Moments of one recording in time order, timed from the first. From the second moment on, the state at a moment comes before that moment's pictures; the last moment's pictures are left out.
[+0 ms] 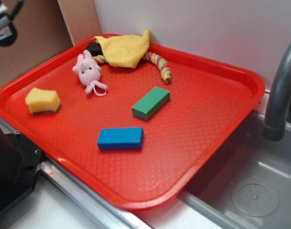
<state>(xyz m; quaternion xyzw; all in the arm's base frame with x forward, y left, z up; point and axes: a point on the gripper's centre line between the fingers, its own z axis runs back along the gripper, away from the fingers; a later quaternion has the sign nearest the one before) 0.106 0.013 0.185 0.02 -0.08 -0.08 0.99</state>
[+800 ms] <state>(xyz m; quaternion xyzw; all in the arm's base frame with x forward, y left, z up) 0.225 0.036 0.077 0.01 0.01 -0.22 0.97</state>
